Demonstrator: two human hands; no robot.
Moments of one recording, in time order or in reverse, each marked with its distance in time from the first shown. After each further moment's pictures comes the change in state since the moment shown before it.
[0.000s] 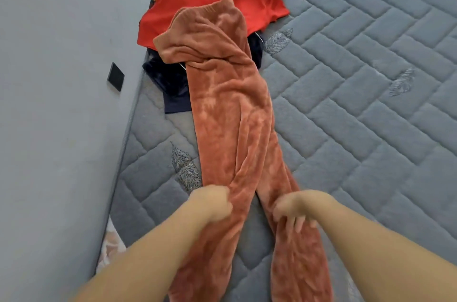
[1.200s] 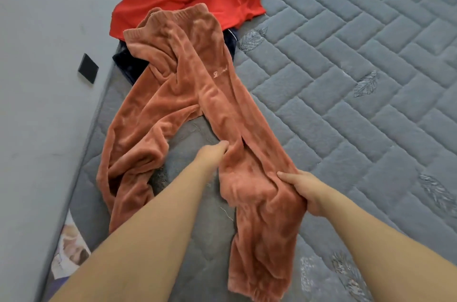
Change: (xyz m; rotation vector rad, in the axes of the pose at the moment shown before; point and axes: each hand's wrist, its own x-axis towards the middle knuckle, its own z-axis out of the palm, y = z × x) left_hand 0.055 0.080 -0.059 -1.324 0.274 -0.277; right_hand -0.021 0.110 -0.037 1.182 0.179 -0.233
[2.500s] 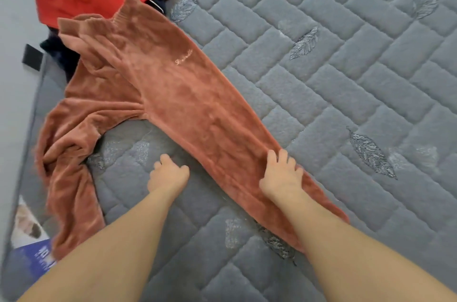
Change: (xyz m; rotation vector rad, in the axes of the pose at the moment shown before) left_hand -0.065 -0.058 0.138 0.705 0.354 -0.070; right_hand -0.021 0.060 -0.149 -1.274 0.309 -0.139
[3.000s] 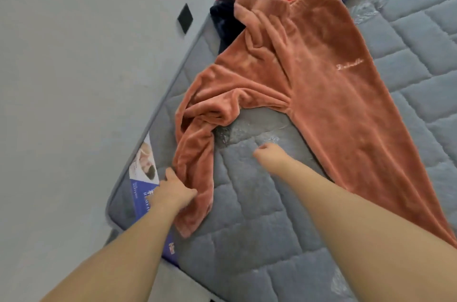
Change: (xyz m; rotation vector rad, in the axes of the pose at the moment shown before) left_hand 0.050 -0.282 -0.080 -0.022 -0.086 -0.387; right_hand 0.010 -0.328 0.047 0.387 -0.348 -0.338
